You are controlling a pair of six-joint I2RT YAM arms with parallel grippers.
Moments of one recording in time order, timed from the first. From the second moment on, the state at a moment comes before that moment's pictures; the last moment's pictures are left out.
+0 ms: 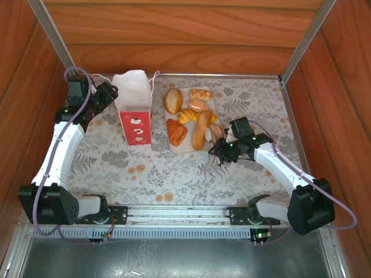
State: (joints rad) left arm -0.04 1.27 1.21 -0.51 0.20 -0.76; right arm 0.41 1.22 0.79 -0.70 -0.45 0.72
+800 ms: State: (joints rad) left arm -0.04 1.27 1.21 -0.50 0.22 -0.76; right arm 0.46 1.16 0.95 -0.84 -0.42 0.72
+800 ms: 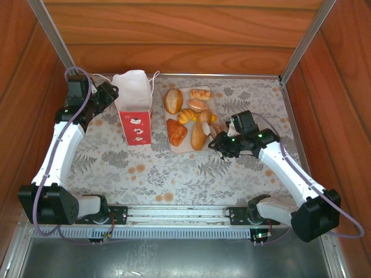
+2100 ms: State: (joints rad) left arm -0.05 1.27 1.21 -0.48 0.25 -0.76; right arm 0.47 1.34 0.99 -0.89 -0.44 0.66
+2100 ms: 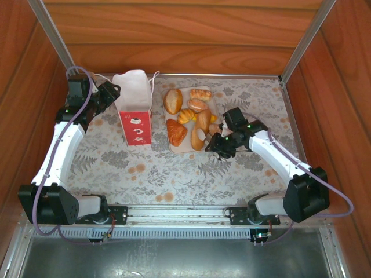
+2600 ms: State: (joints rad) left arm -0.05 1.27 1.18 -0.47 0.26 -0.75; right arm 0.54 1.13 0.88 -0.75 -0.36 0.79
